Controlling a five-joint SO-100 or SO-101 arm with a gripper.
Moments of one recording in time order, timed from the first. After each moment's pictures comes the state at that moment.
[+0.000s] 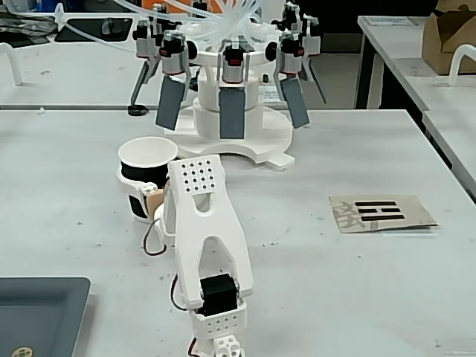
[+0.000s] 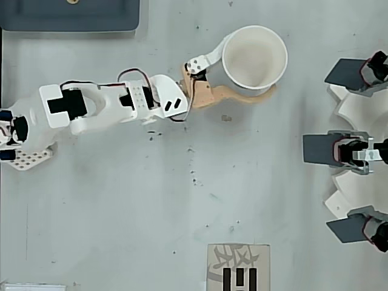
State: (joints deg) arm -21.1 55.1 111.7 -64.6 -90.3
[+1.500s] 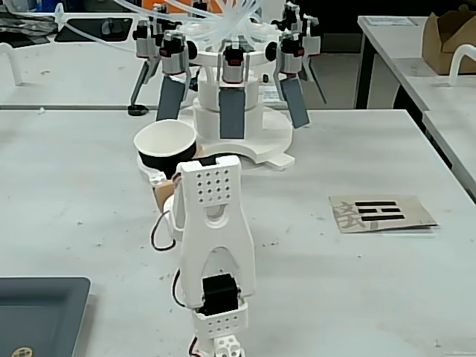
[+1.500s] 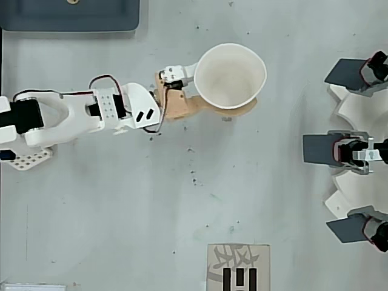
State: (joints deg) arm -18.6 81.6 136.6 -64.6 -95.8
